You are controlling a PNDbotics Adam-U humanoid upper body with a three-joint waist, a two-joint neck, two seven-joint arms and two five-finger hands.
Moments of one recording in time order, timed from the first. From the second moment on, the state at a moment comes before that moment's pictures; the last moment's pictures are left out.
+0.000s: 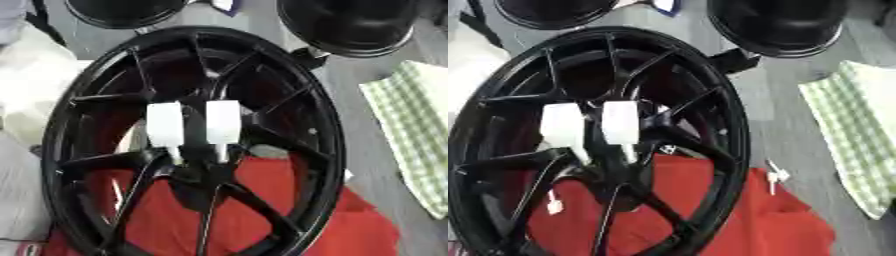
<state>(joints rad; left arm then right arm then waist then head) -0.32 0.68 0.15 -1.98 0.37 0.03 0.49 -0.37 -0.78 -0.07 -1.81 -0.35 0.15 -0.42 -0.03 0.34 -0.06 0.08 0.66</state>
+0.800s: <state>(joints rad) -0.32 0.68 0.15 -1.98 0.36 0.03 0.47 -0.37 -0.78 -0.07 -1.81 -0.35 0.15 -0.42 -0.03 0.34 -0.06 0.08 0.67</state>
